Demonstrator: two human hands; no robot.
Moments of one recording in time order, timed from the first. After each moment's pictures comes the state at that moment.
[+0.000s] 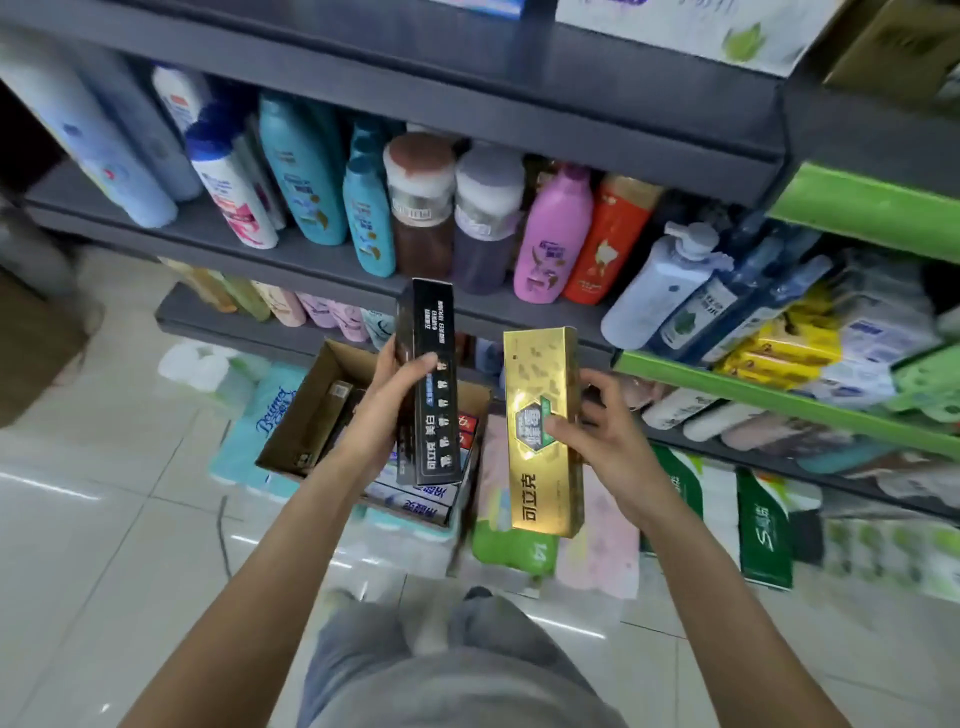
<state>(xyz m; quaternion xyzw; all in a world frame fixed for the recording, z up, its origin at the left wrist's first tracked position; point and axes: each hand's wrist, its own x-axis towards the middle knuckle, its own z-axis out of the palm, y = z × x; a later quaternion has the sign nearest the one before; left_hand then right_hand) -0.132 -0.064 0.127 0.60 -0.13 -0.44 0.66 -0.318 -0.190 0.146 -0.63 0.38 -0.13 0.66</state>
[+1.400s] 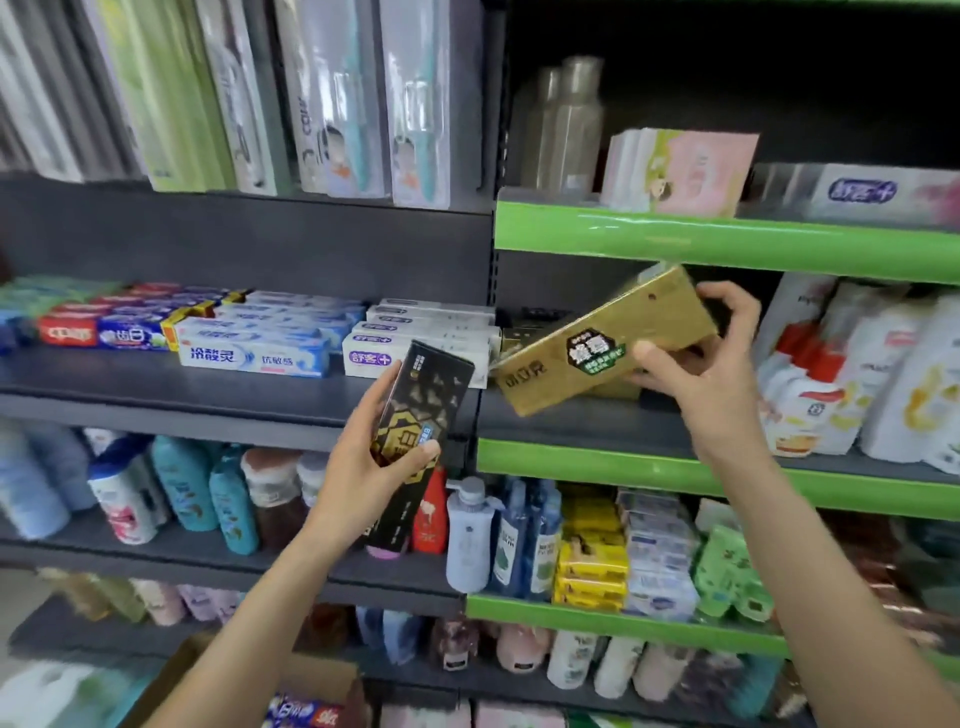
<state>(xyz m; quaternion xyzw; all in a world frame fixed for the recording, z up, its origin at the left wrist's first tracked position) -0.235 -0.210 0.319 0.63 -0.48 -0.08 0.60 -0.457 -0.393 0.393 -0.71 0.17 -0.55 0.42</state>
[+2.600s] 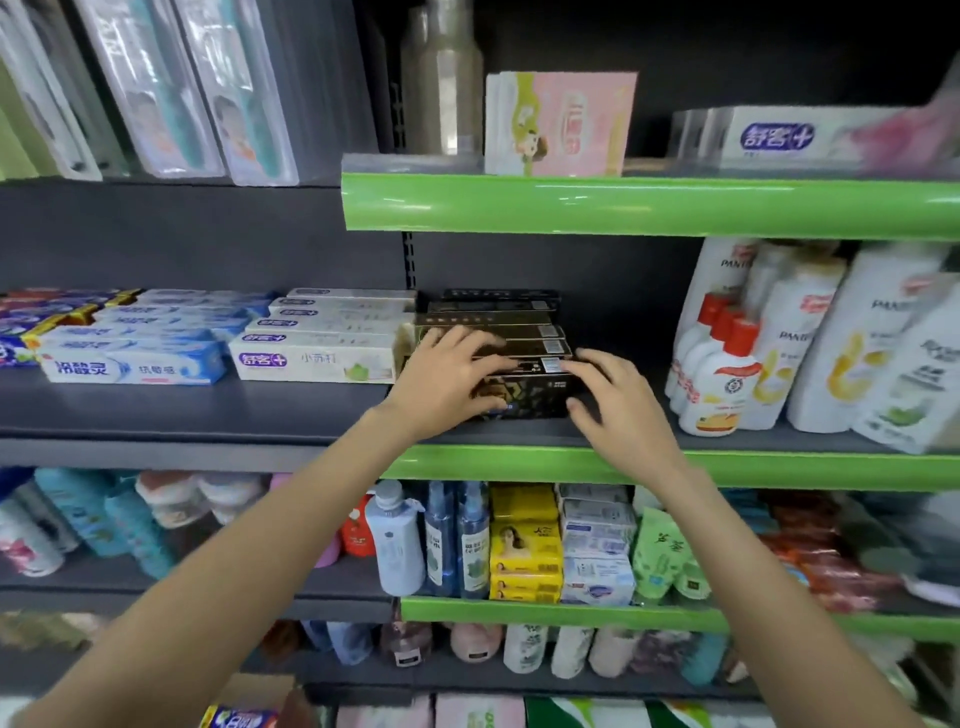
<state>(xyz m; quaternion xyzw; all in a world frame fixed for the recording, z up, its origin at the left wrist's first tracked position) -0.274 -0.407 0.344 0.61 -0.73 0.28 0.12 -0.488 -0.500 0.314 -0.90 0.29 -0.32 0.02</state>
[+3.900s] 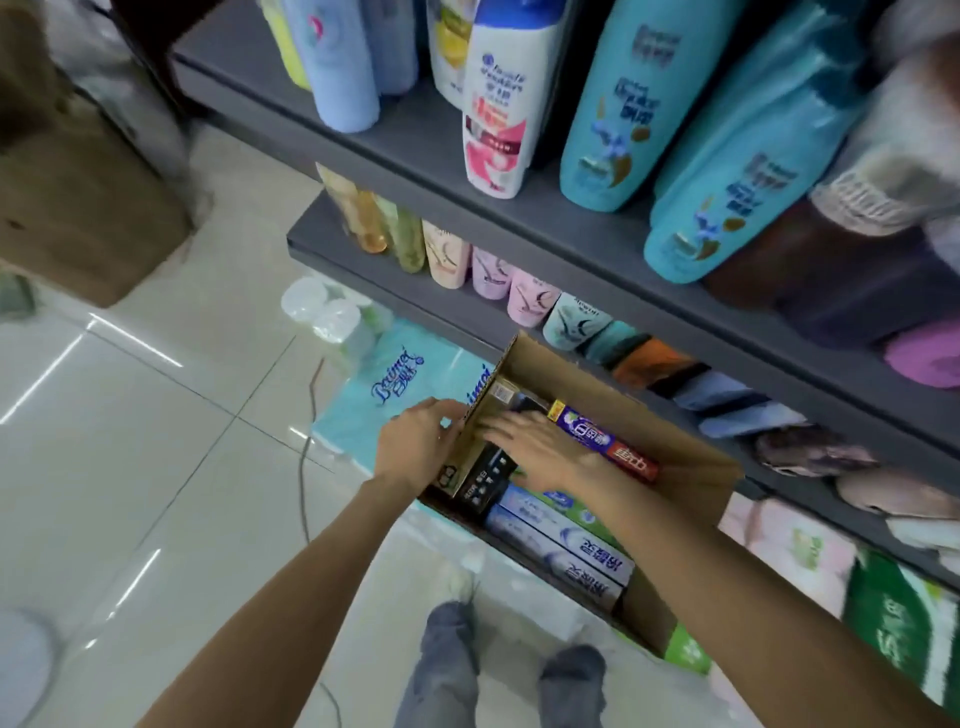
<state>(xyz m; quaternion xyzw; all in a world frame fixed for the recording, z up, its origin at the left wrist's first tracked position) 0.074 0.052 -0.102 0.92 -0.24 -0.23 0.20 -0.008 -0.117 -0.144 -0.95 -0.10 0.29 0.09</state>
